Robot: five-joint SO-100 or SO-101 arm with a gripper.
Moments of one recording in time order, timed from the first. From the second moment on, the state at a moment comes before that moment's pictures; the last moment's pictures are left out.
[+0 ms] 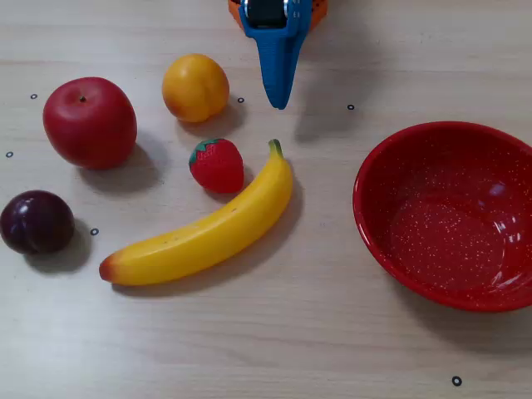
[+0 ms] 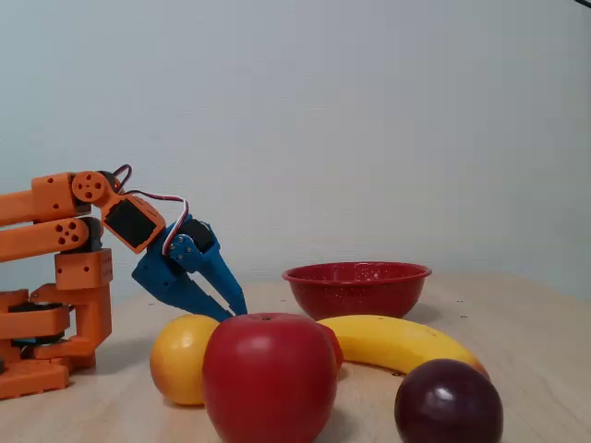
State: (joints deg) arm 0.2 189.1 178.6 54.0 -13.5
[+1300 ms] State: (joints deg) arm -8.4 105.0 89.8 86.7 10.3
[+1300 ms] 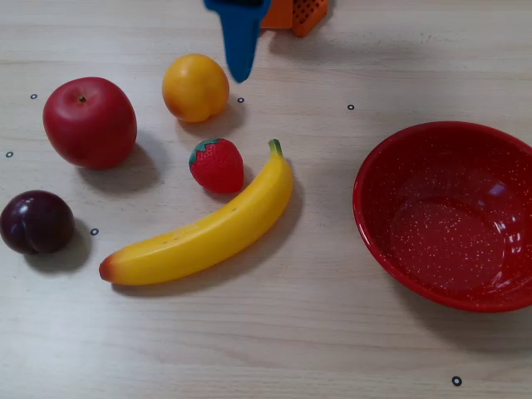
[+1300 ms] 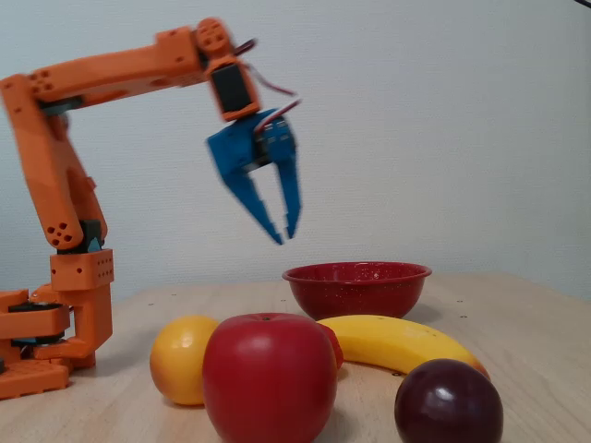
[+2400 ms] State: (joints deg) arm -18.1 42.7 34.2 101.2 56.7
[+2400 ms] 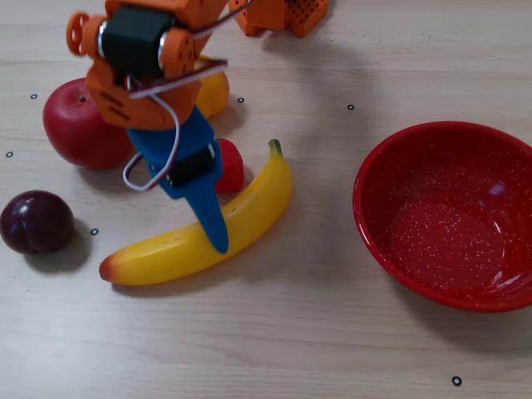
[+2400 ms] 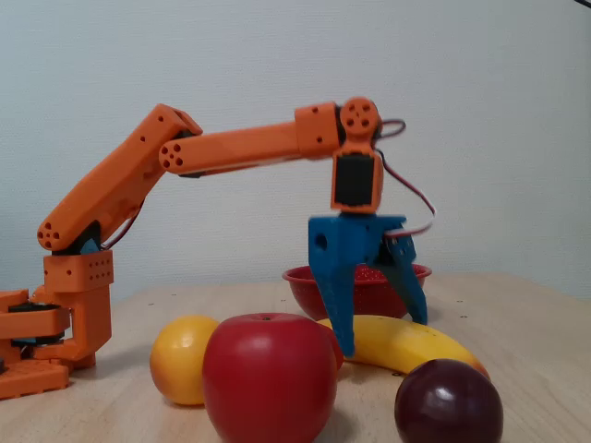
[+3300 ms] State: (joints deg) arm -14.0 35.4 29.4 94.6 53.8
